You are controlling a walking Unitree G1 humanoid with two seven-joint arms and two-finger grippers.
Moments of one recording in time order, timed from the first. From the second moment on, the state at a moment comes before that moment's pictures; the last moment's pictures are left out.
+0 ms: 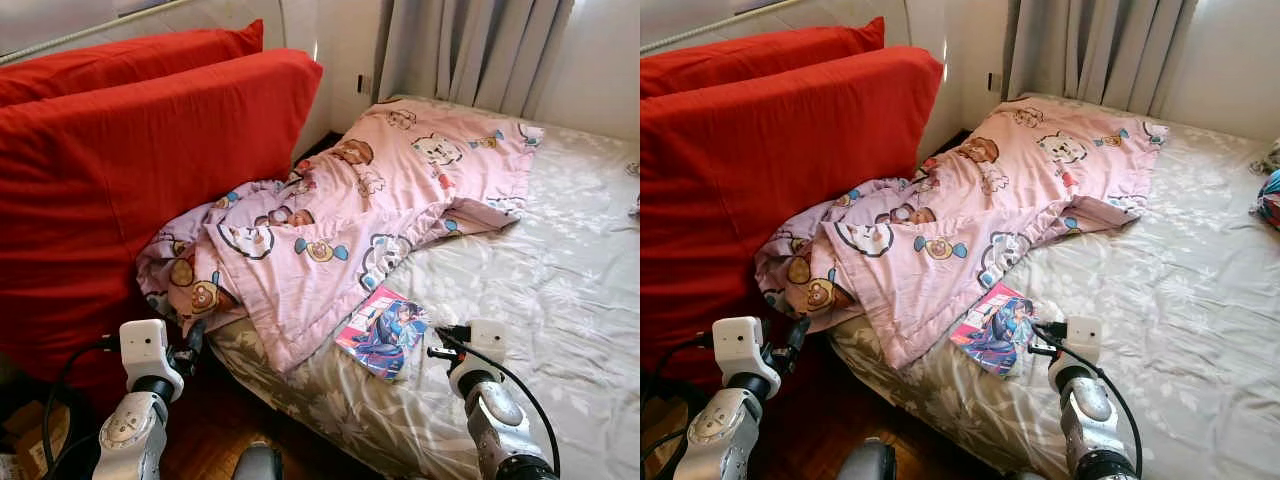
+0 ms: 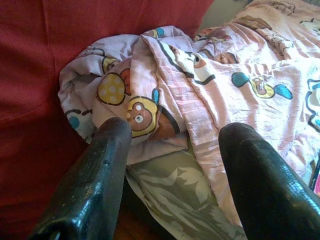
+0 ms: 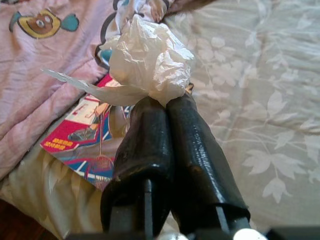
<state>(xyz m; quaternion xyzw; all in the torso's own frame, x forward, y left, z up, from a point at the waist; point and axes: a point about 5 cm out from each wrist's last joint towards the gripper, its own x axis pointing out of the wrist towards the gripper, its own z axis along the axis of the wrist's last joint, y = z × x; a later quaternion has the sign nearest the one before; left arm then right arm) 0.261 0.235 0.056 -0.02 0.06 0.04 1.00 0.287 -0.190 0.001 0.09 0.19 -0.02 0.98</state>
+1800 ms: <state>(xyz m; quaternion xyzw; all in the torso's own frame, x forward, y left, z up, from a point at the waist) 0.243 0.220 0.114 0.00 0.00 0.01 1.00 0.329 -0.159 0.031 0.11 0.20 0.01 0.97</state>
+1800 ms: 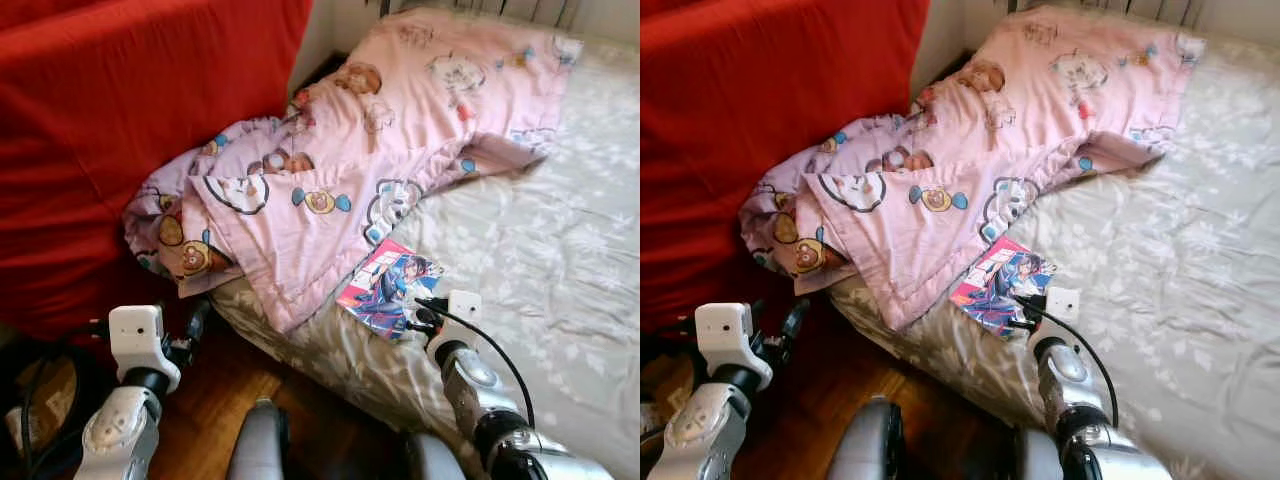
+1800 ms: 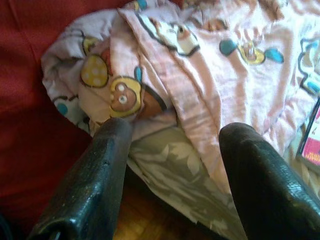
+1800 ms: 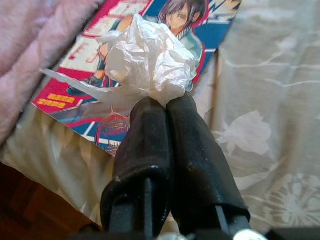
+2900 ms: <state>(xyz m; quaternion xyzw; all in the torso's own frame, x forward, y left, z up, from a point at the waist) 0.204 0.214 0.119 -0.01 0.05 0.02 1.00 0.330 -0.166 0.033 0.09 0.20 0.00 0.98</state>
